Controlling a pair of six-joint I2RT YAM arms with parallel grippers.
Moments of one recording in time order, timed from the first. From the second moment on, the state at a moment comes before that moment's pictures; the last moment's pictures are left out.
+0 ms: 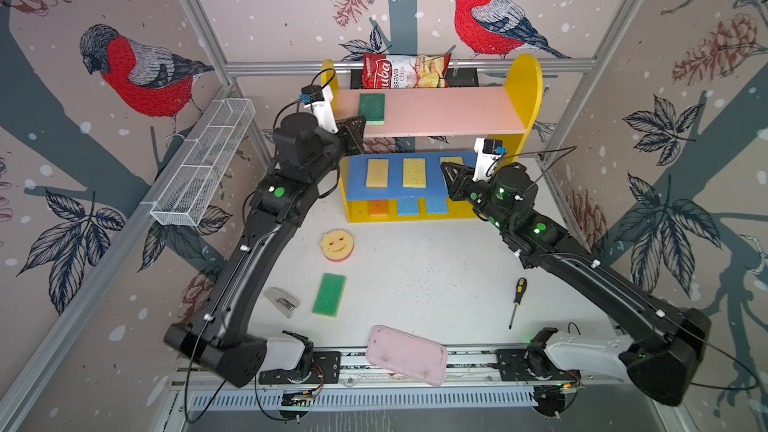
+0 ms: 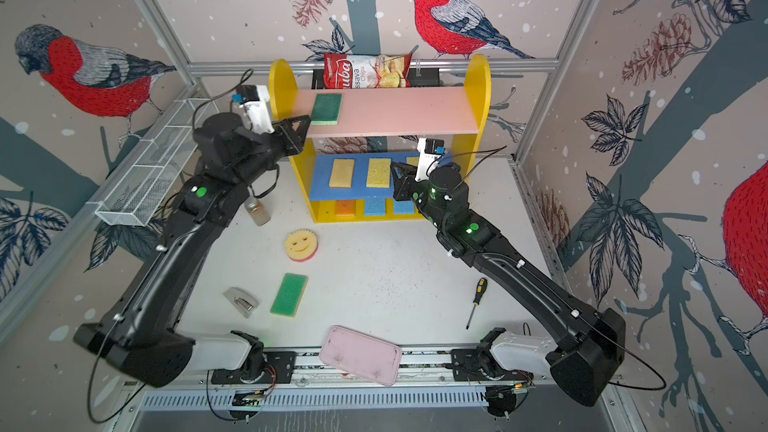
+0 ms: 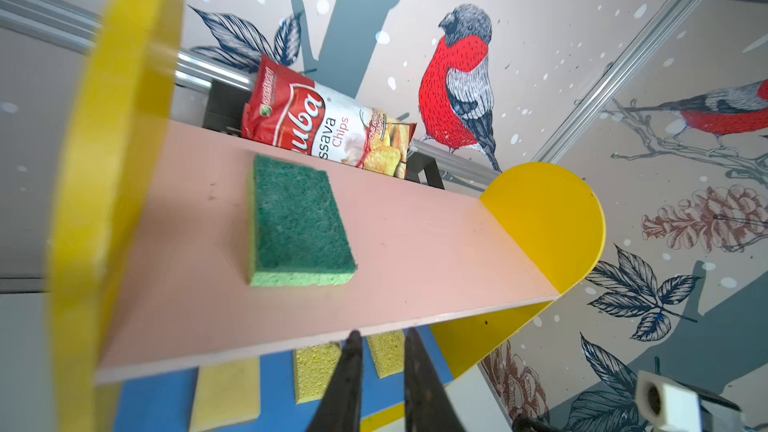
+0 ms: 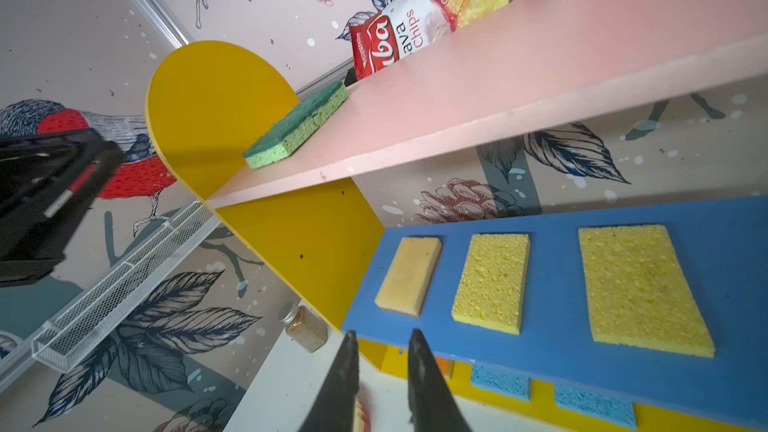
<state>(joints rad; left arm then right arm) -0.40 1.28 1.65 -0.38 0.05 -0.49 0.74 1.20 1.15 -0.02 0.13 0.47</state>
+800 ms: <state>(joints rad) -0.29 0.93 1.01 -0.63 -0.16 -0.45 1.14 1.70 1.15 -0.18 0.12 0.52</state>
